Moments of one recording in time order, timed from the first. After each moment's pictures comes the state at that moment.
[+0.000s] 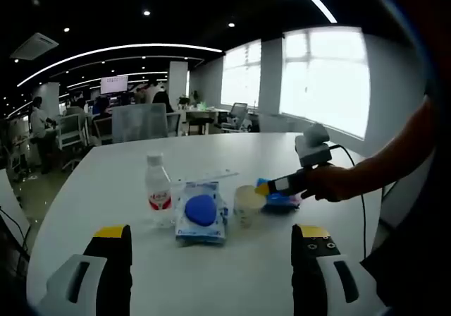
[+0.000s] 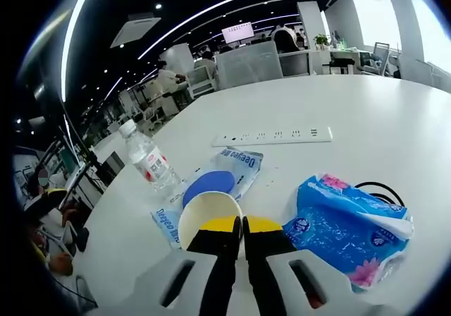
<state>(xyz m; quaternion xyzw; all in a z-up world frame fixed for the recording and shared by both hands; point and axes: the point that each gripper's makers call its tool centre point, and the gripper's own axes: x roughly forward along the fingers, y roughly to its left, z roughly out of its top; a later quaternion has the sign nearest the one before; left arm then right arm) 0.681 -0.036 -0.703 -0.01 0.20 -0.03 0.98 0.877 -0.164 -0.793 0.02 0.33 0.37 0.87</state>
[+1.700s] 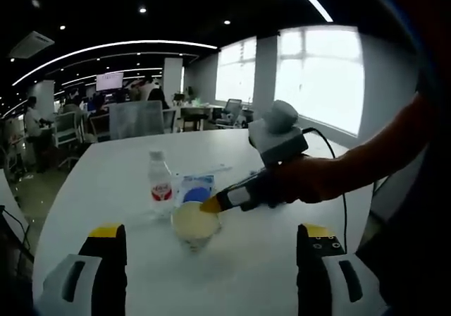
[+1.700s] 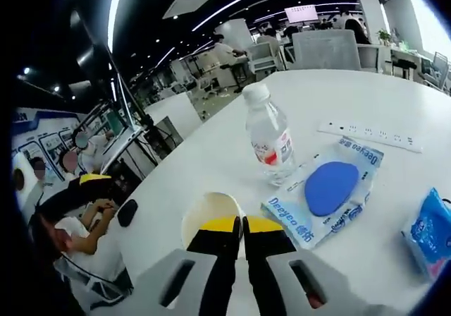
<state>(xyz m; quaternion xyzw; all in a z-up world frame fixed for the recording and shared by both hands) 0.647 -0.030 -0.696 -0.01 0.21 -0.04 0.98 0.758 -0.026 -0.773 -0.03 0.36 0.53 0.77</state>
